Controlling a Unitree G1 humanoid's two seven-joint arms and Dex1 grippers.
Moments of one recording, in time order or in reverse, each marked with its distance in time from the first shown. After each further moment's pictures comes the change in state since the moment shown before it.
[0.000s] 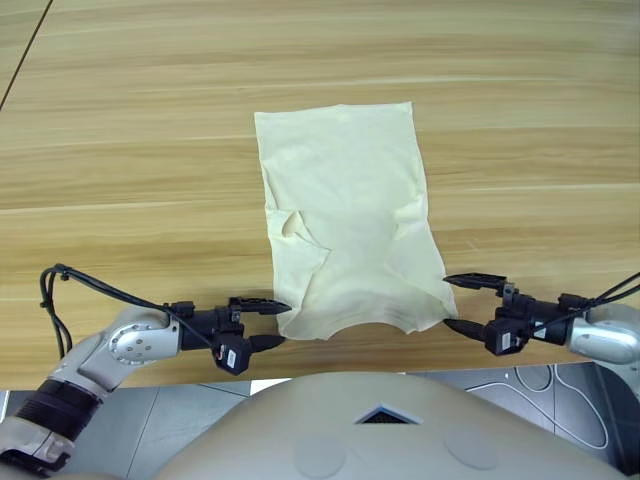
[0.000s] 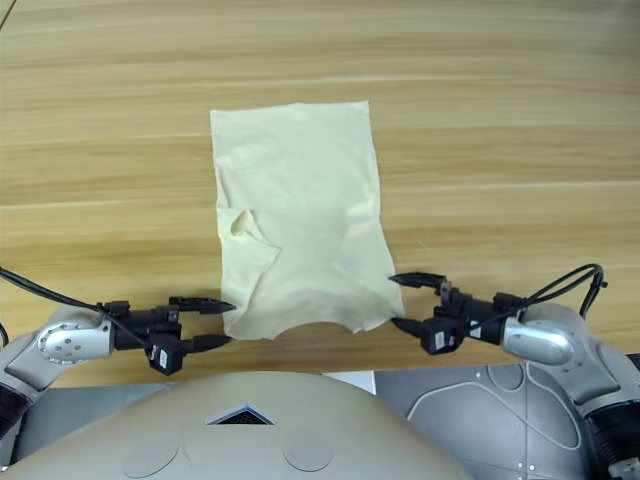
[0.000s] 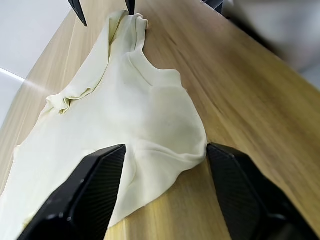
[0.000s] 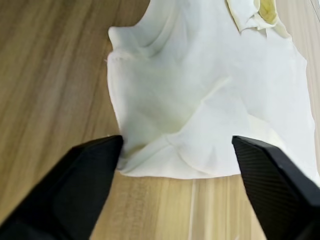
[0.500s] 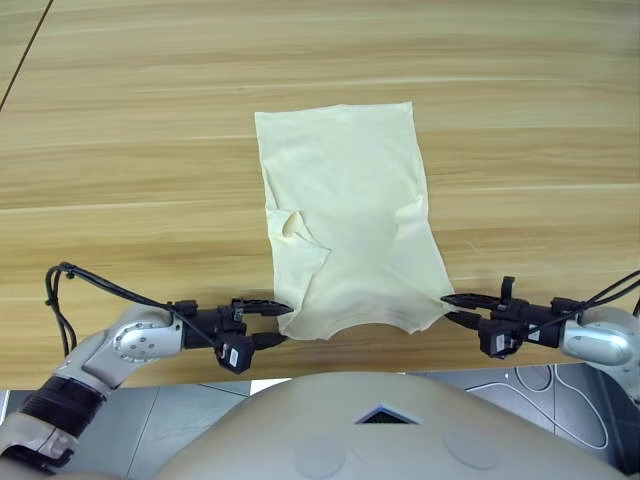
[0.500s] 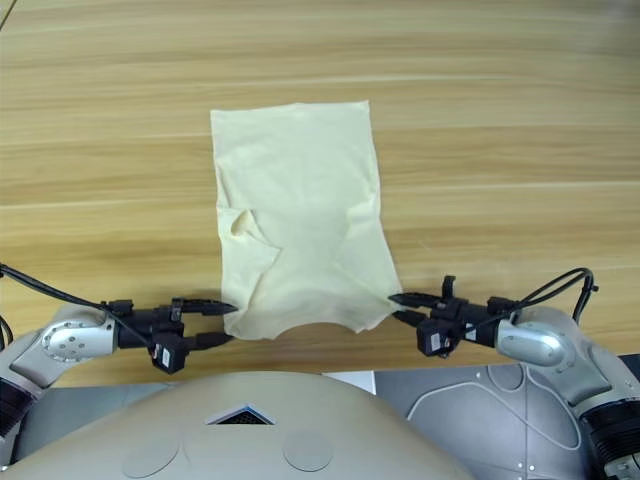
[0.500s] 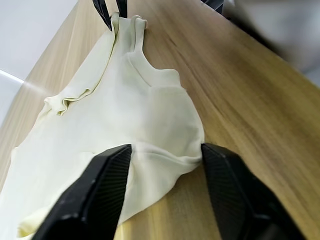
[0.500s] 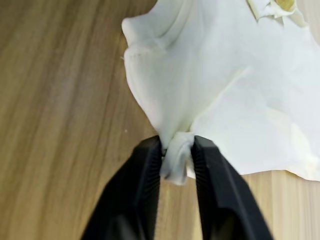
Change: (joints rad) left arm -0.022 -0.007 -0.024 0.018 0.001 -0.004 -0.004; right arm -0.003 0.001 0.025 0.028 -0.016 0.023 -0.010
